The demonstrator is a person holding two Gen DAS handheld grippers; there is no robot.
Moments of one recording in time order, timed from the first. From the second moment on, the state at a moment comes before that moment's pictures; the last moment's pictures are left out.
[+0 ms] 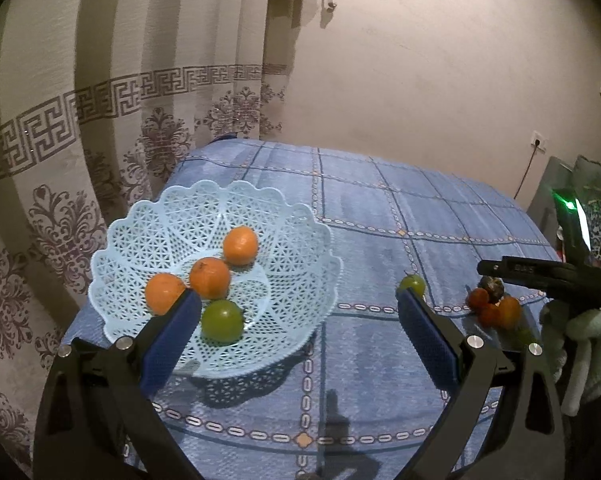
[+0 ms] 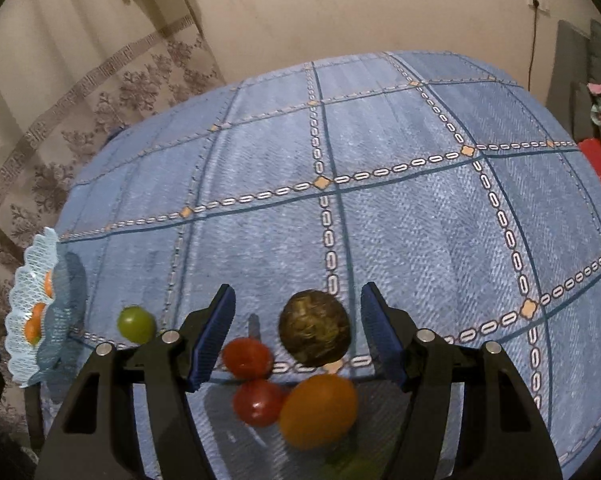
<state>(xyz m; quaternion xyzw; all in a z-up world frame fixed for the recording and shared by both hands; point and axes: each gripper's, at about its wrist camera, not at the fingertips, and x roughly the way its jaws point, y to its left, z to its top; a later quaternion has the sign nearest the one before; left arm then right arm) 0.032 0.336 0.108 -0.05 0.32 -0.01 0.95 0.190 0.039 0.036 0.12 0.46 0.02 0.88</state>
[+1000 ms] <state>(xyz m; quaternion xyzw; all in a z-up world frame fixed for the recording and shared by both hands) 0.065 0.245 0.091 0.03 0.33 -0.07 0.94 0.161 0.021 0.034 0.09 0.43 0.02 0.90</state>
